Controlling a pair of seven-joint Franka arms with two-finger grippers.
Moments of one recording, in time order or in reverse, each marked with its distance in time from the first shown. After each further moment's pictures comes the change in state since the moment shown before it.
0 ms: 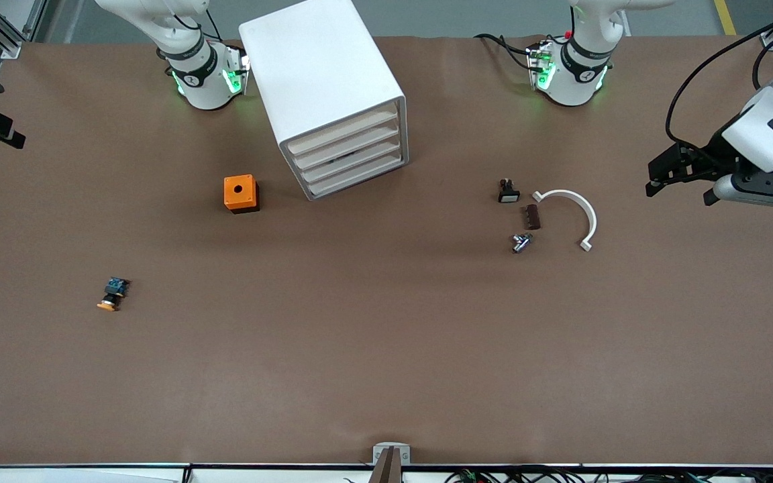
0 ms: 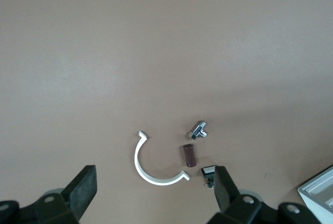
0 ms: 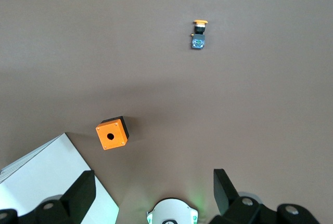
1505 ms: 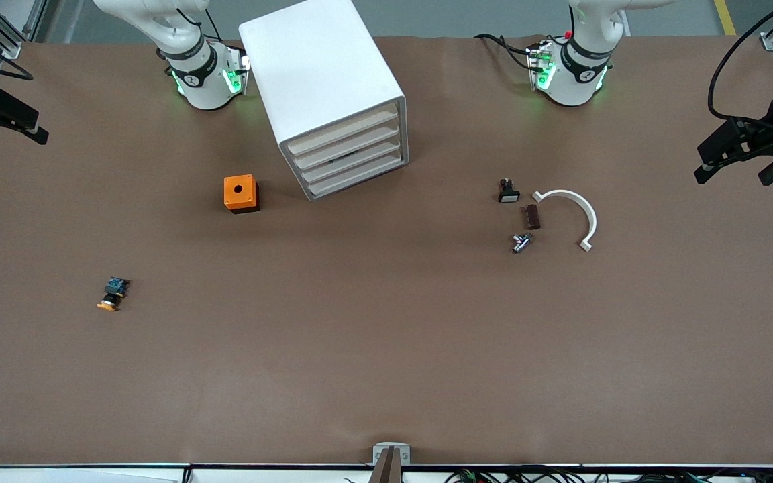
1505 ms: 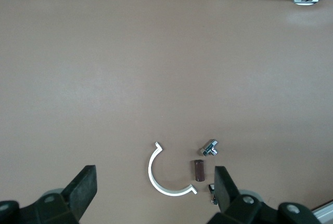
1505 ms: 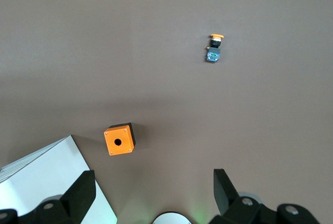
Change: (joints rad) left arm 0.041 -0.057 0.009 0.052 0.035 -0.005 -0.069; right arm 0.077 -0.093 -0.021 -0.117 0.000 0.095 -0.006
